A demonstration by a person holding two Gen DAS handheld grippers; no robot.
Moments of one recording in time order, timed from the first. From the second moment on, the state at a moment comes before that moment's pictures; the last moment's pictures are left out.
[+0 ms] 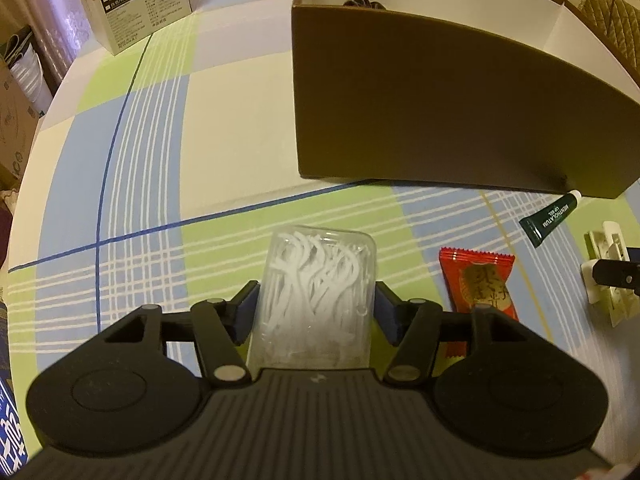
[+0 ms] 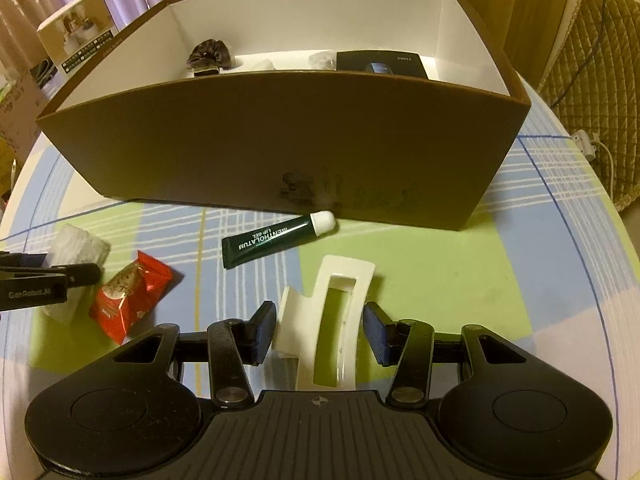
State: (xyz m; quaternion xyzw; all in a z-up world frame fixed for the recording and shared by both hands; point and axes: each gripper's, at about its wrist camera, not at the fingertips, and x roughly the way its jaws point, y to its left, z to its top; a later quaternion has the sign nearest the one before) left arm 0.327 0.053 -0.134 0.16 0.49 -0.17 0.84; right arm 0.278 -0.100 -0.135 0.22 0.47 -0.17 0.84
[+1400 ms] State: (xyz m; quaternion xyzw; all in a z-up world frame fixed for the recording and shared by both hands) left arm 0.302 0.030 -0.004 0.11 0.38 -0.29 0.87; right arm 0.283 -0.101 -0.032 0.26 0.36 -0.06 0.89
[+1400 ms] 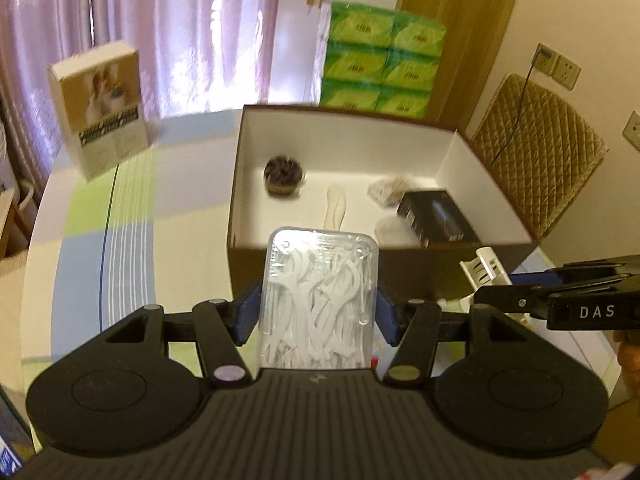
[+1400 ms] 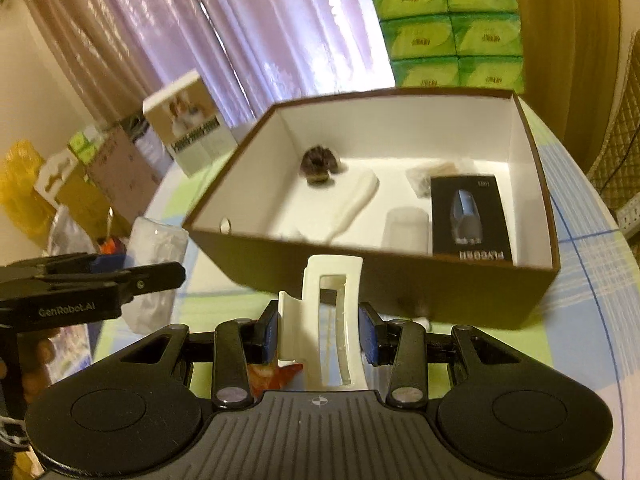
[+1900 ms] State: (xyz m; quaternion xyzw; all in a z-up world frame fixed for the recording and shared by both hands) left arm 0.365 -0.022 0.016 0.12 0.34 -0.30 0.88; right arm 0.334 -0.154 -0.007 0.27 0.31 -0.10 0.91
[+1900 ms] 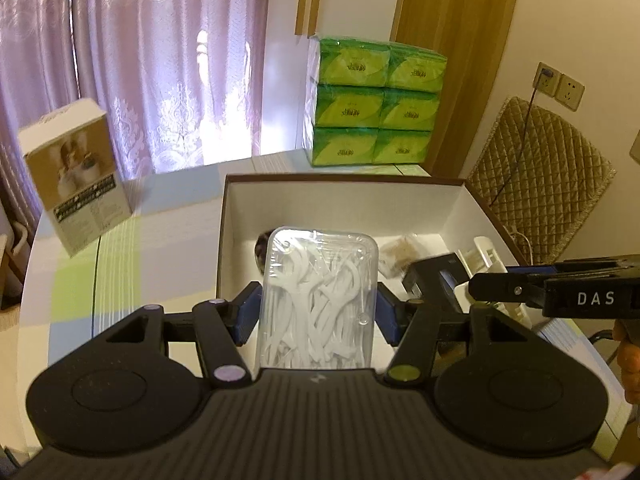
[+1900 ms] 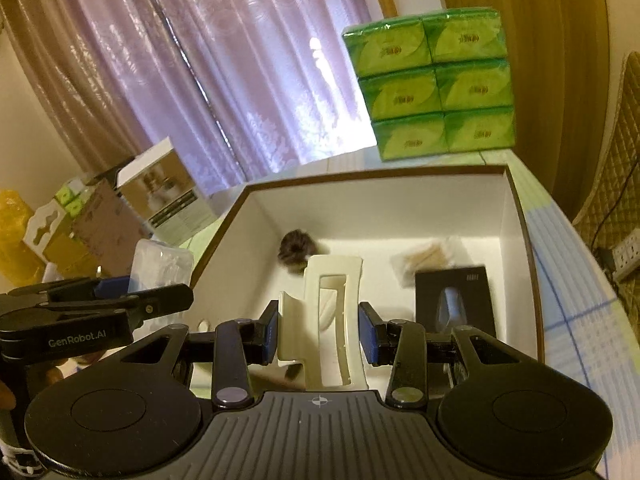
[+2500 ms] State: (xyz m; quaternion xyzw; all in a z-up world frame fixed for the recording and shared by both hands) left arm 0.457 -0.074 -0.040 0.16 0.39 -0.26 0.87; right arm 0.420 -0.204 -0.041 0.25 0.35 -0.11 0.90
